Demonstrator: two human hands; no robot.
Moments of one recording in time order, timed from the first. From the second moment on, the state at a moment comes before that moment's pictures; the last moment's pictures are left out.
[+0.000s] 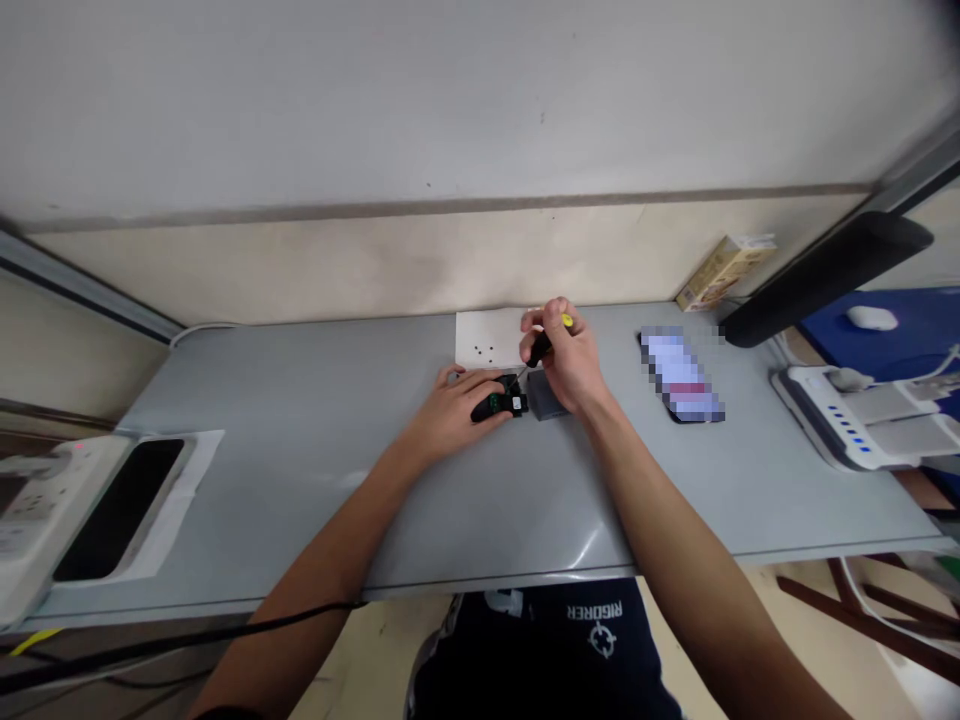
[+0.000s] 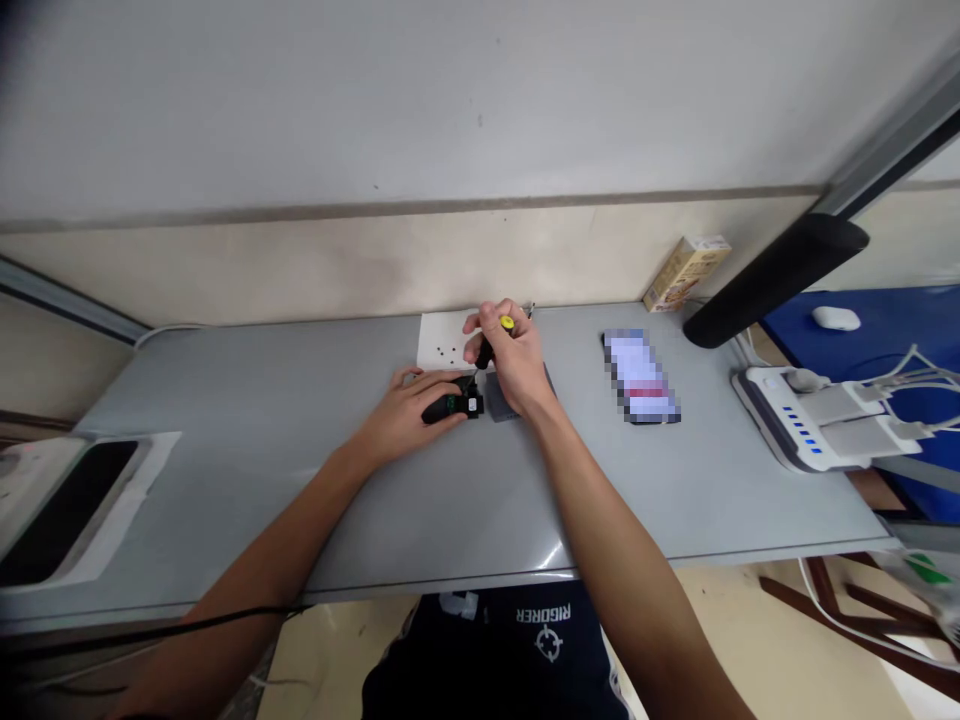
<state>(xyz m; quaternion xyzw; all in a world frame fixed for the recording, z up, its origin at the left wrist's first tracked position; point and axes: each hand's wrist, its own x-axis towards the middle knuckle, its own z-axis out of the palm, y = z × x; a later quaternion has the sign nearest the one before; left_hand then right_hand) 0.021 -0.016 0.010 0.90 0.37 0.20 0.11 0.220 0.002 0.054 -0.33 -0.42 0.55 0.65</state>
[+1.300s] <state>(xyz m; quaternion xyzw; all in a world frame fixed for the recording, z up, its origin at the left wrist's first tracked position) -0.015 0.003 0.025 0.85 0.43 0.30 0.07 0.255 0.022 0.028 -0.55 -0.53 0.29 0.58</state>
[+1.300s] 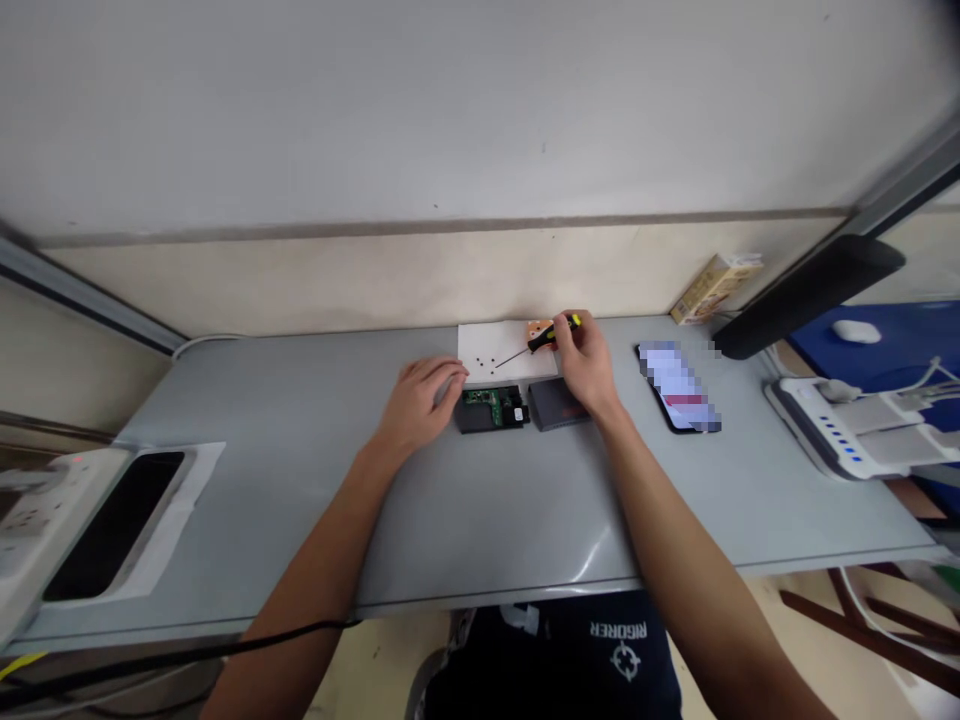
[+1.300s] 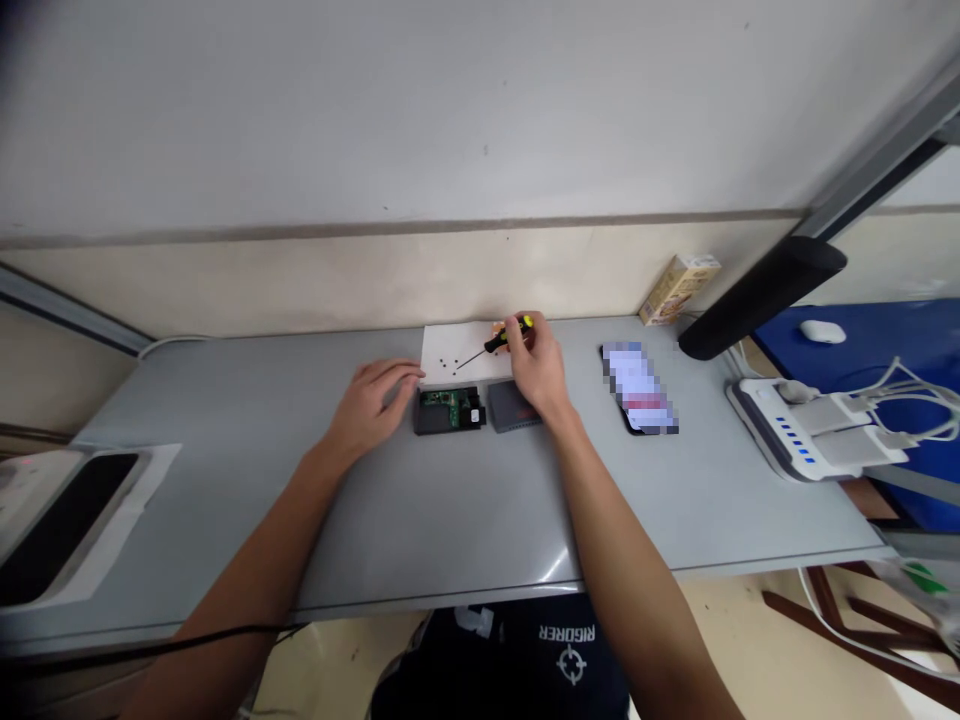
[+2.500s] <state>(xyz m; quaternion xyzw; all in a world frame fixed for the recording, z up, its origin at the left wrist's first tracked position) -0.016 0.015 0.007 0.79 0.43 0.40 0.19 0.234 0.017 0.033 -0.47 -0.50 0.39 0.62</state>
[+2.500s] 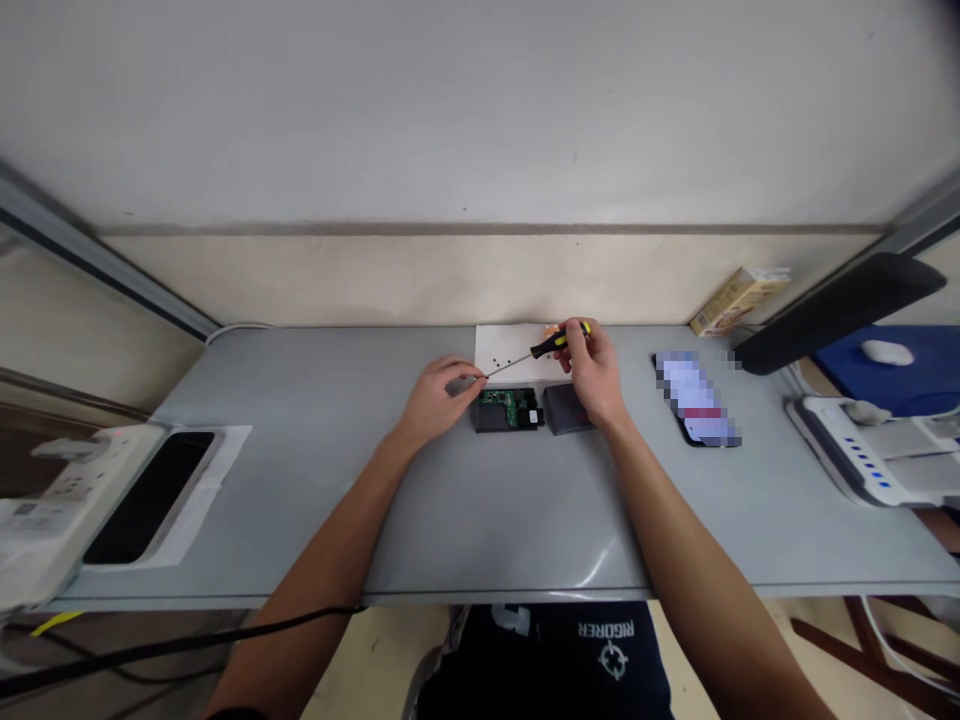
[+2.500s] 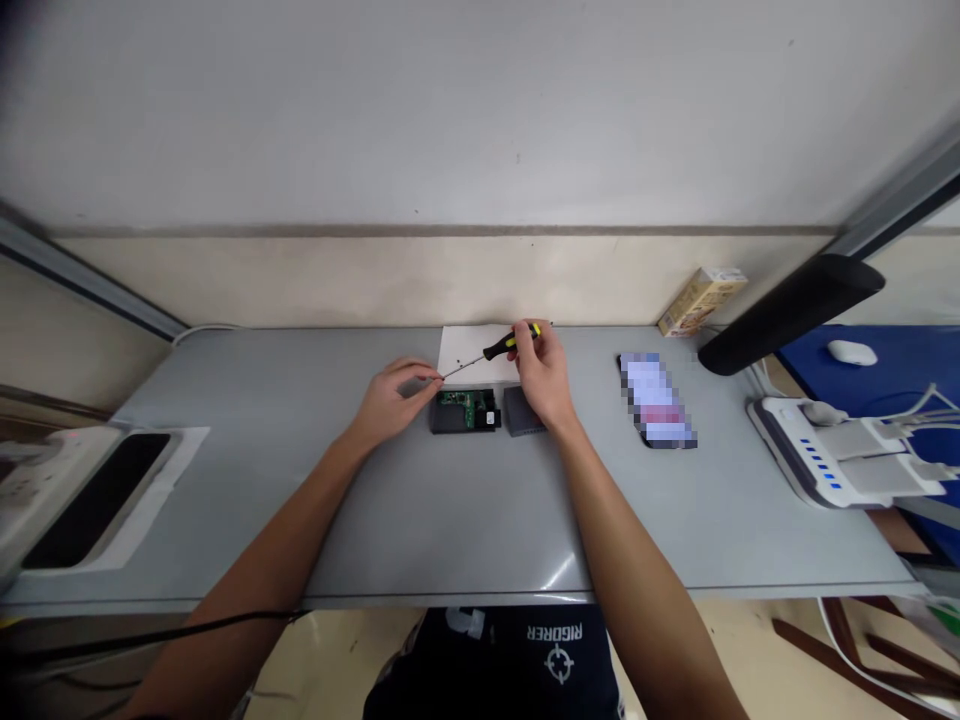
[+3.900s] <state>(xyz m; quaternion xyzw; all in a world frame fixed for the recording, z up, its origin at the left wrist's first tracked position) -0.014 0.015 0.004 0.81 0.42 0.37 0.15 0.232 0.013 0.038 -0.47 -0.51 0.36 0.62</state>
